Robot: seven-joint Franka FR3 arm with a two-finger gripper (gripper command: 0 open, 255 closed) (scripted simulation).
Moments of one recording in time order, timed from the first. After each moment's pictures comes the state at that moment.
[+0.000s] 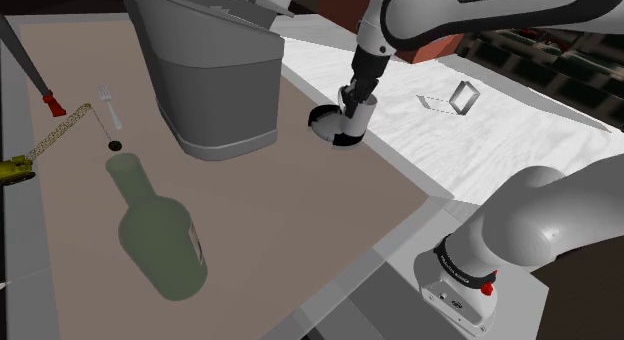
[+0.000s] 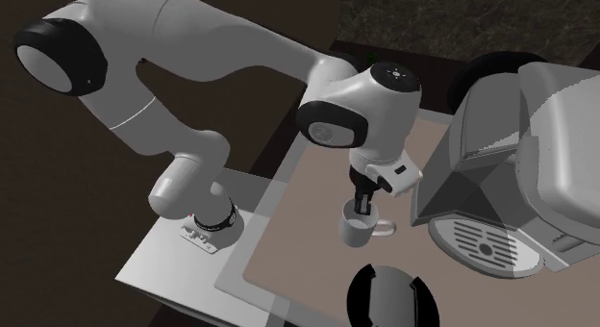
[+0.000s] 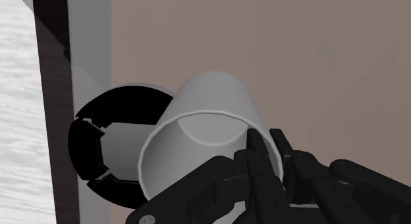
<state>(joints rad) -0.01 -0.45 0.09 -2.42 0.04 2.01 -0.03</state>
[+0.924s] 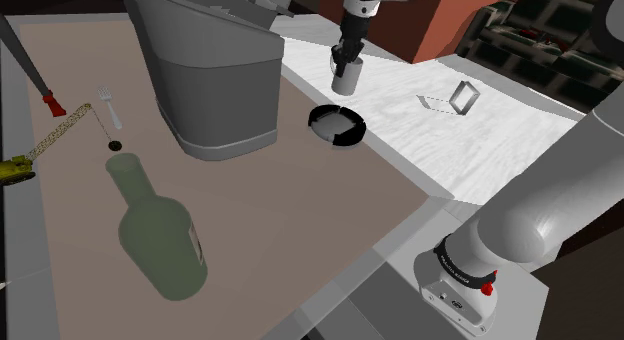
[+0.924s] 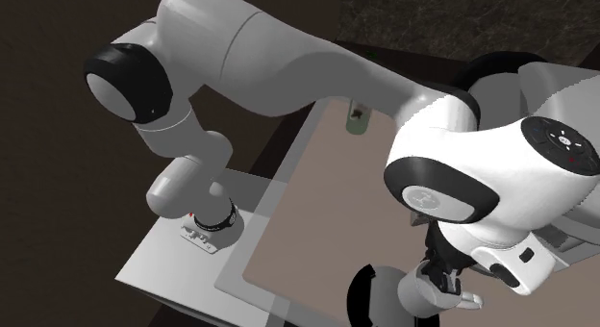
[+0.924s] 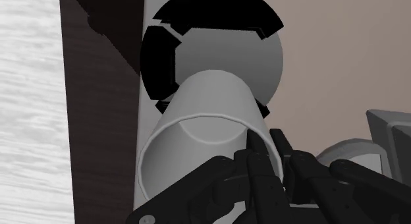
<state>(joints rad) -0.10 0.00 -0.03 -1.91 0.01 1.94 -0.22</state>
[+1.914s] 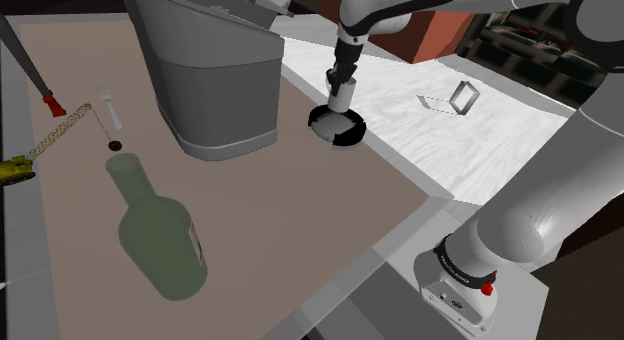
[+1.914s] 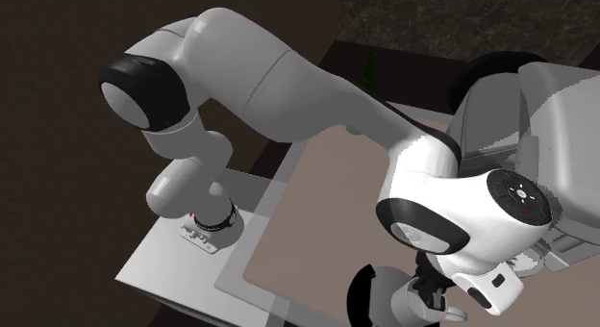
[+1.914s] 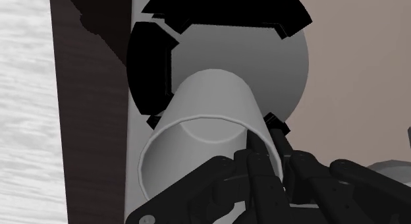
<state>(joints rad) -0.11 0.07 -0.04 -2.01 0.01 2.11 -0.24</state>
